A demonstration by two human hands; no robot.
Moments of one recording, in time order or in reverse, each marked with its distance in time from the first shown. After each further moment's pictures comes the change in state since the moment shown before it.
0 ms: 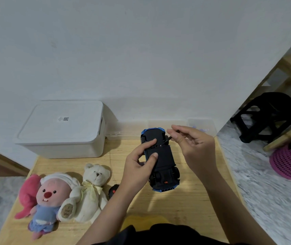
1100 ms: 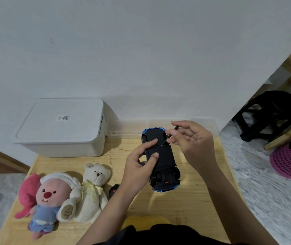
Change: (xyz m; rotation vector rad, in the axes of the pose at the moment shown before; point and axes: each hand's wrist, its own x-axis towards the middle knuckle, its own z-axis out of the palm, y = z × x) left_hand 0.007 -0.005 -0.004 -0.013 -0.011 -0.001; right_hand 0.012 -0.001 0.005 -0.030 -0.071 0.077
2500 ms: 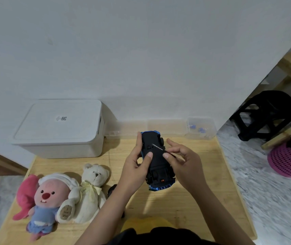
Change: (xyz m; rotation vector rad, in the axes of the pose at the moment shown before) left_hand 0.003 -0.014 -0.011 0.220 -0.071 -0.001; right_hand -0.043 0.042 0.007 -0.103 0.003 0.175
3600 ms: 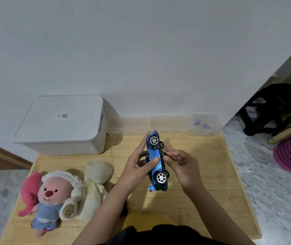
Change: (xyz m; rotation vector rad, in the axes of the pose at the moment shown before) left_hand 0.009 -0.022 -0.011 -0.170 -0.152 -0.132; right_hand 0.006 0.043 0.015 0.372 -0.002 0.167
